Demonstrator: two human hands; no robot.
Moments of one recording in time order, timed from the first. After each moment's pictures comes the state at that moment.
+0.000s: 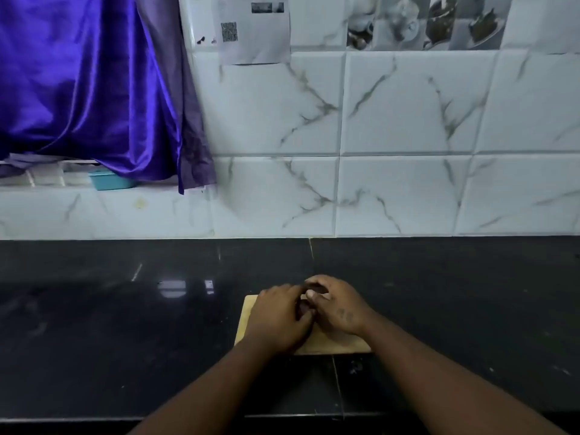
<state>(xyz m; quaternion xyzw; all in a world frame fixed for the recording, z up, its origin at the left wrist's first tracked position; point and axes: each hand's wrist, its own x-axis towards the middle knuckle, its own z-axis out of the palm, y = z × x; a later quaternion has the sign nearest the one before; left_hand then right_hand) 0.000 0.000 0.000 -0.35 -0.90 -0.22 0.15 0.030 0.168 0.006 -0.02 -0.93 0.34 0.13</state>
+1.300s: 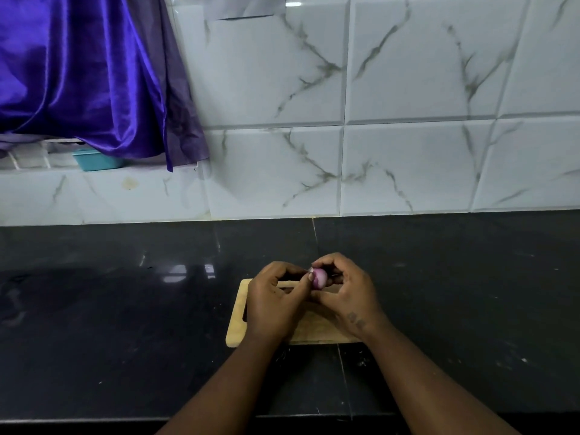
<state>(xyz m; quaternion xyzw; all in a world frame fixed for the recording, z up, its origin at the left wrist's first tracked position) -0.006 0.010 -0.024 -0.23 -0.76 -0.59 0.17 0.035 0.171 -0.026 0.06 -0.81 0.50 0.31</state>
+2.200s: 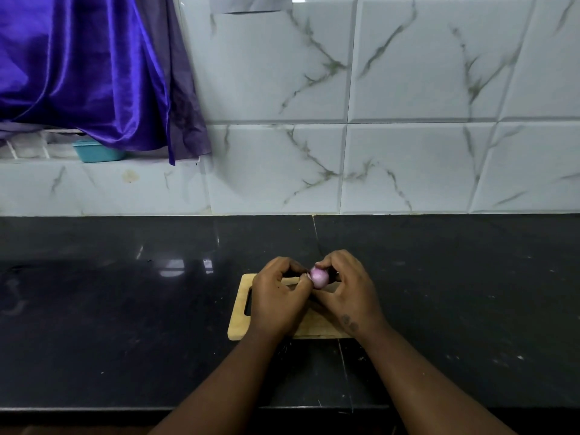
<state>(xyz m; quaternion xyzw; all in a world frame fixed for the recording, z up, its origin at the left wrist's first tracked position) 0.000 0.010 -0.021 -0.24 -0.76 -0.58 0.17 0.037 0.162 -0.028 0.05 -0.85 0.37 0.38</state>
